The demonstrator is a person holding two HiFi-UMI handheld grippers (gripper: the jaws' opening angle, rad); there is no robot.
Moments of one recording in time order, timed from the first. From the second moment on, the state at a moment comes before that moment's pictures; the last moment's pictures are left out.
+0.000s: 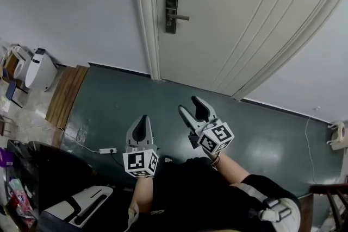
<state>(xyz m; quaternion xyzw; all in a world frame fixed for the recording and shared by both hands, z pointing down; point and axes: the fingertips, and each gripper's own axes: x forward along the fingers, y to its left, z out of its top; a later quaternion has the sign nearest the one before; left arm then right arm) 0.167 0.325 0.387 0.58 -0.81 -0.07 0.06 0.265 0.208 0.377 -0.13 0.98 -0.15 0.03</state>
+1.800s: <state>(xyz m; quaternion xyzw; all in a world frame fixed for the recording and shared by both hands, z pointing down) -0.018 0.009 0.406 0.61 -0.78 -0.03 0.11 0.053 -0.074 0.393 -0.14 0.98 -0.10 -0.02</state>
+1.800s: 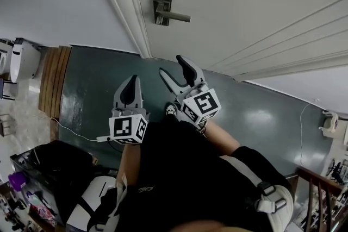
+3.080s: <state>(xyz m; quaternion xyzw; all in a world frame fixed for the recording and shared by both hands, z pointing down) -0.165 -0.118 0.434 0.83 -0.54 0.01 0.16 -0.053 -0.149 0.444 -0.44 0.87 -0.20 0.00</state>
